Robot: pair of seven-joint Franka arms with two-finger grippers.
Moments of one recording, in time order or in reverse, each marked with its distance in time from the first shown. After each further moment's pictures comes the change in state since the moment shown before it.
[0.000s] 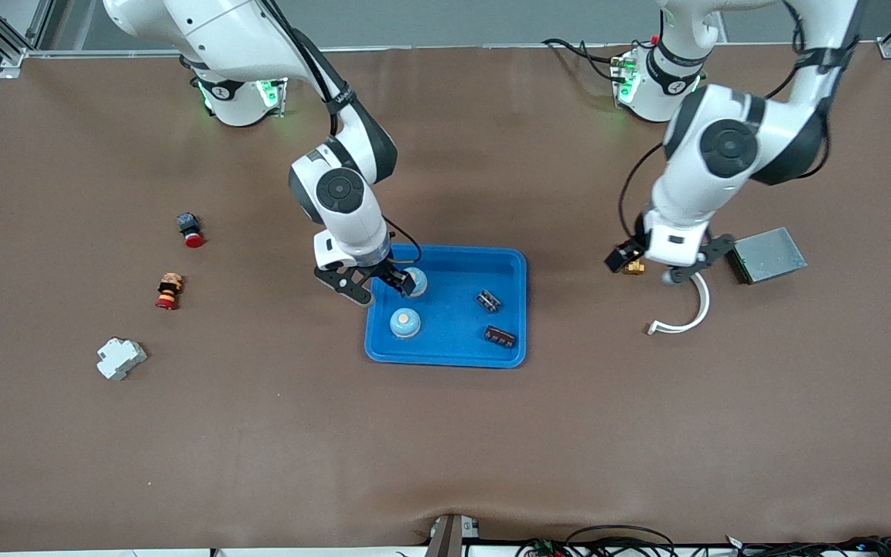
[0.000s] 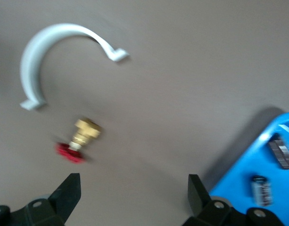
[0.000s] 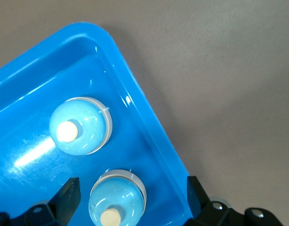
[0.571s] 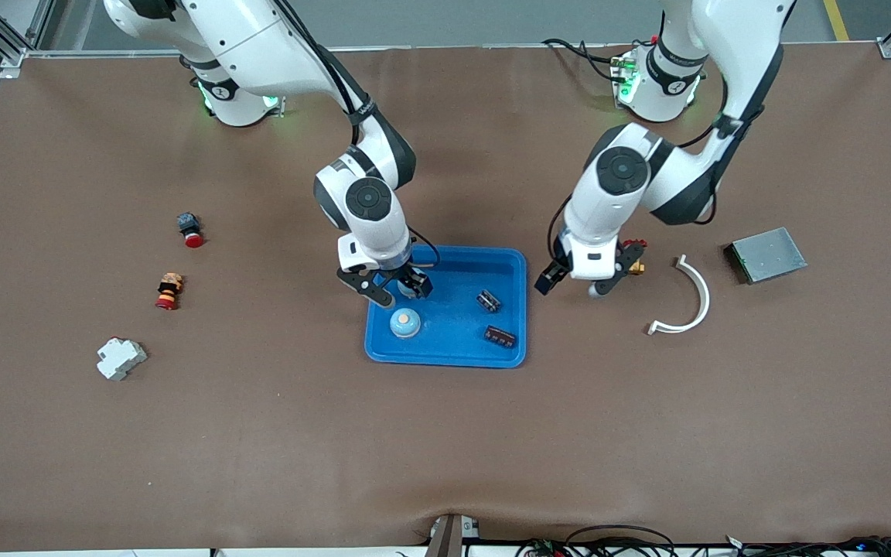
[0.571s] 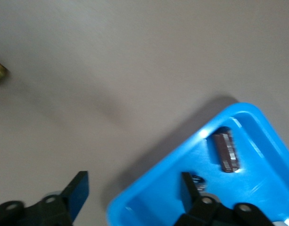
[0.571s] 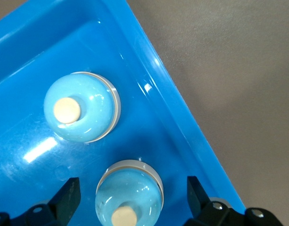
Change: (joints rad) left arm -0.162 0.261 -0.004 0.143 0.160 0.171 -0.487; right arm 0.039 0.089 0.000 0.069 0.000 0.000 0.058
